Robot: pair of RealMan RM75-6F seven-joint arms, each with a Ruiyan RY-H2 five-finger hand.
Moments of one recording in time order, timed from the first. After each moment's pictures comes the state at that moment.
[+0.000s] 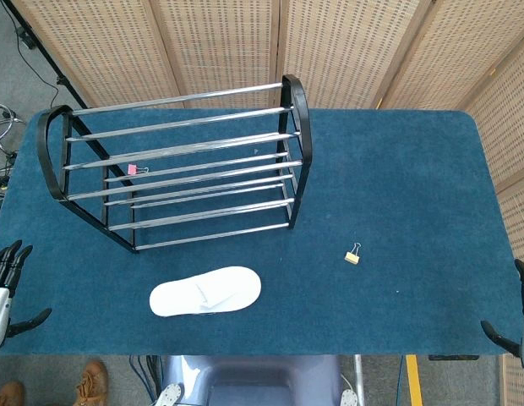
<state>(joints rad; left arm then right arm) -0.02 -1.08 0.03 -1.73 1.55 1.59 0.04 -0.11 -1.02 0.08 -1.89 -1.47 1.69 -0.25</state>
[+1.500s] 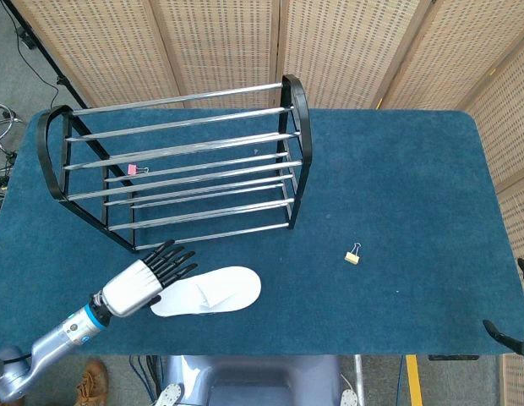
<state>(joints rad) -0.50 -1.45 0.04 -1.20 2.04 1.33 0.00 -0.10 -1.00 0.10 -1.90 -1.42 1.66 -0.23</state>
